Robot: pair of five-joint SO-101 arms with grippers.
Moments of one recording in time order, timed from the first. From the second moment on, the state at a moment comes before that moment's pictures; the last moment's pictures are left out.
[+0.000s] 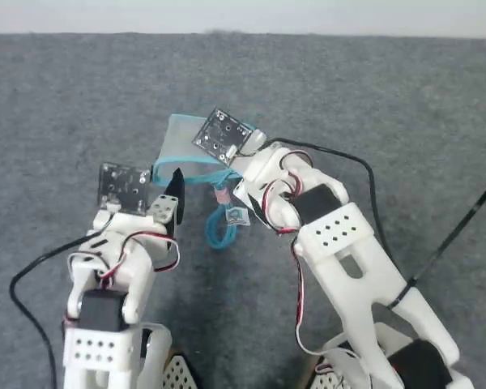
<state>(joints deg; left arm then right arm) -1.0 -80.3 70.8 48.1 -0.1 -33.1 -23.5 31.4 44.4 29.0</state>
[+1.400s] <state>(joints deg) 11.2 -93.2 85.2 45.4 1.8 -36.5 -25.4 30.7 51.0 18.9</state>
